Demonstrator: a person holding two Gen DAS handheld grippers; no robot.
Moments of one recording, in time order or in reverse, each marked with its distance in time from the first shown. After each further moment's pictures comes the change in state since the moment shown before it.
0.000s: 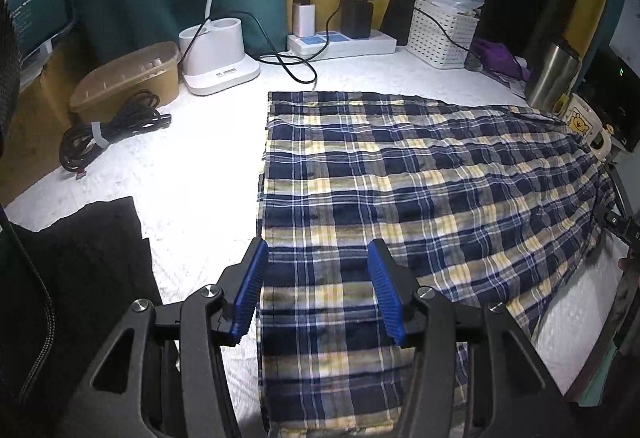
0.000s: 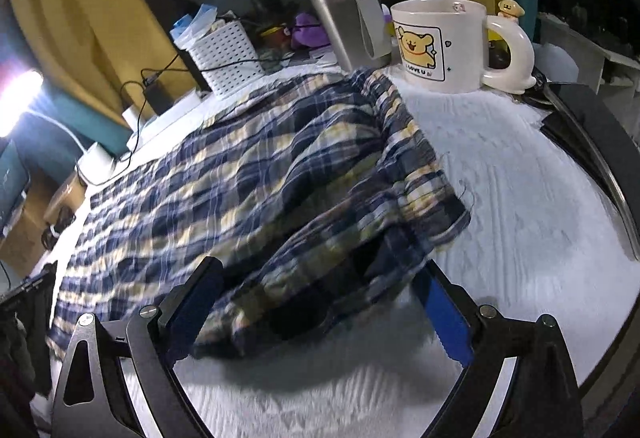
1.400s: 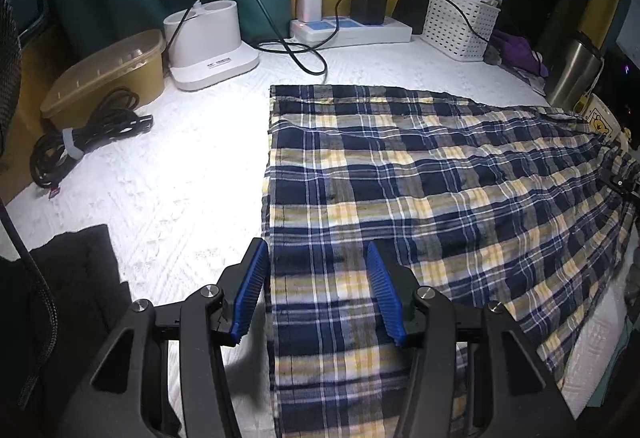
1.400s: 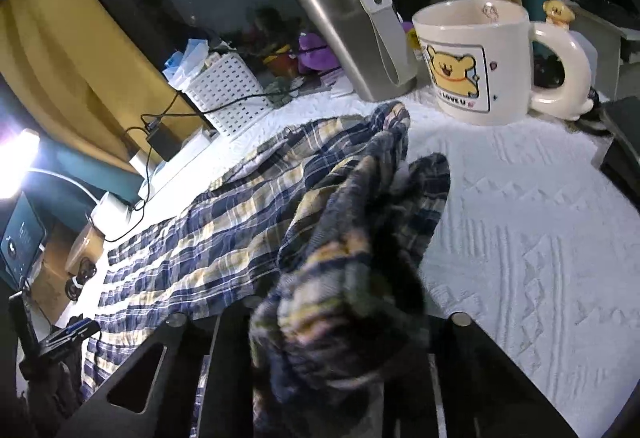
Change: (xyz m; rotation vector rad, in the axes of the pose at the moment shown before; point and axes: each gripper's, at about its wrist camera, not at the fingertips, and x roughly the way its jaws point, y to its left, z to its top) left arm 0.047 0.008 0.016 0.005 0.030 0.006; right arm 0.029 0.005 0.043 0.079 -0.051 0.106
